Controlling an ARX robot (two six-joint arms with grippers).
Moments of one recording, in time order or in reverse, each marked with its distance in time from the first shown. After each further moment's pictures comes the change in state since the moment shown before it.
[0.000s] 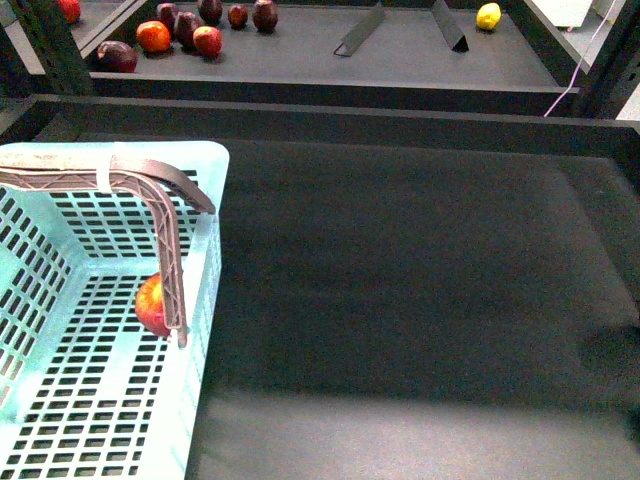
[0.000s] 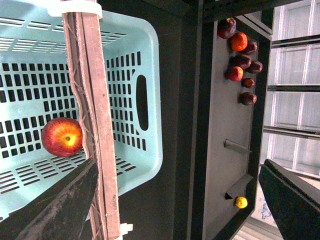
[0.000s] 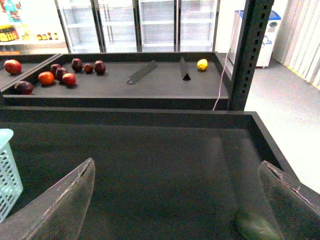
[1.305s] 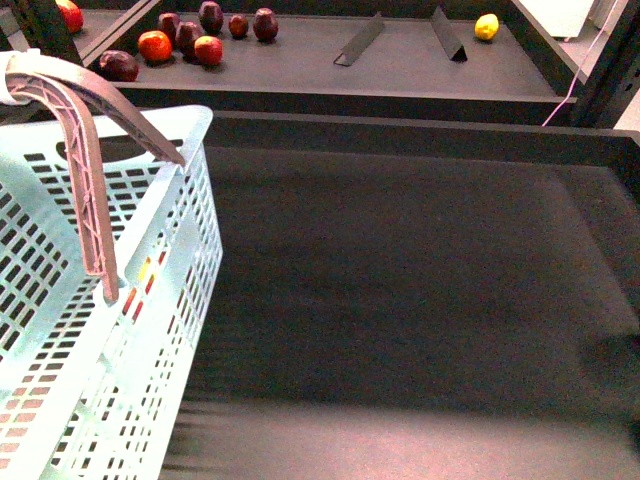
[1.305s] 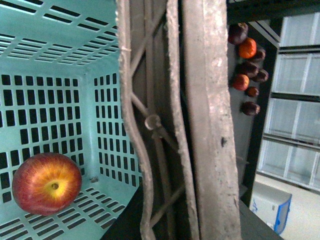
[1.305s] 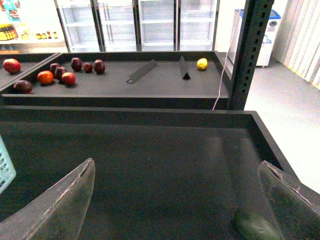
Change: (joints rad) left arm 0.148 0.276 -0.035 0.356 0.124 0.013; right arm 0.000 0.000 0.000 0.000 0.000 0.000
